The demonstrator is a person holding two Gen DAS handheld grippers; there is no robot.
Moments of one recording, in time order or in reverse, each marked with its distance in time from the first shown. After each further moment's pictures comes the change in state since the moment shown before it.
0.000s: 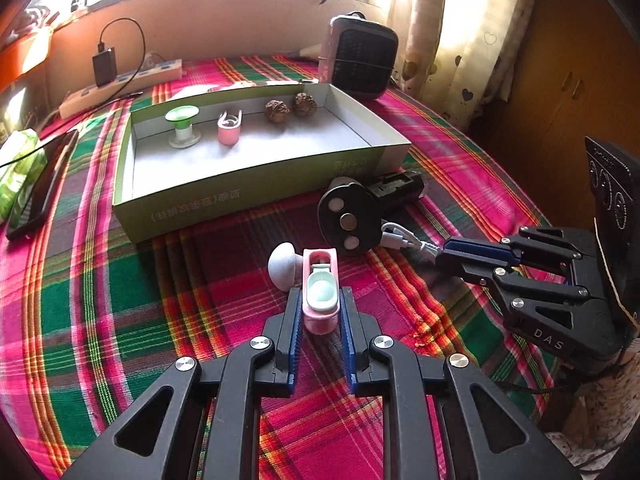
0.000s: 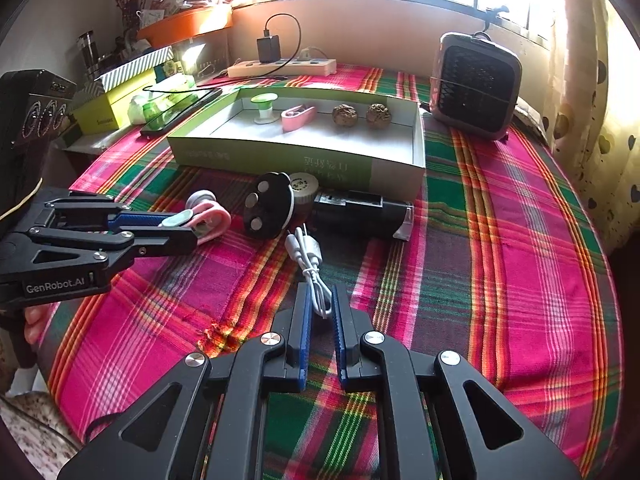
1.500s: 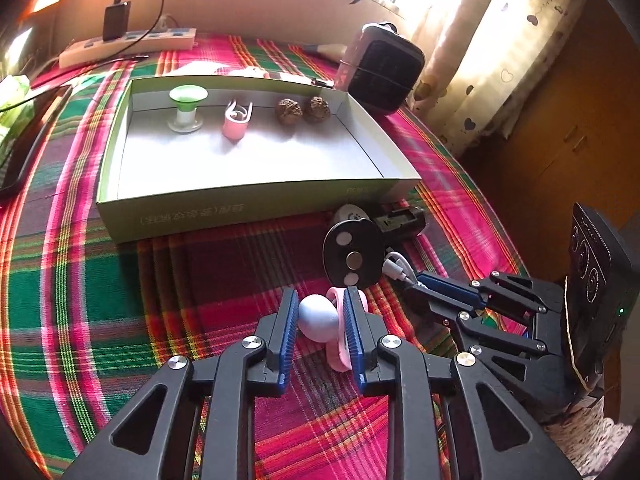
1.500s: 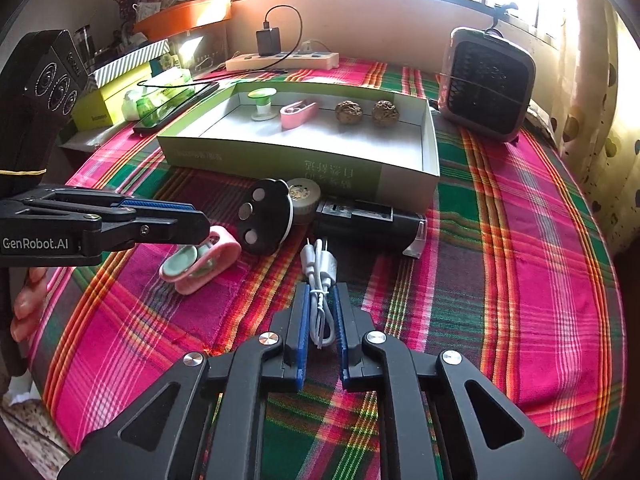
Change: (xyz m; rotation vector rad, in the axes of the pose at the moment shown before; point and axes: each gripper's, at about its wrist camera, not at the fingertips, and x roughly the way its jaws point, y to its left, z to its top) left arm 0.013 0.025 0.021 -0.185 0.025 -0.118; right arm 0.016 0.003 0.013 0.003 0.014 0.022
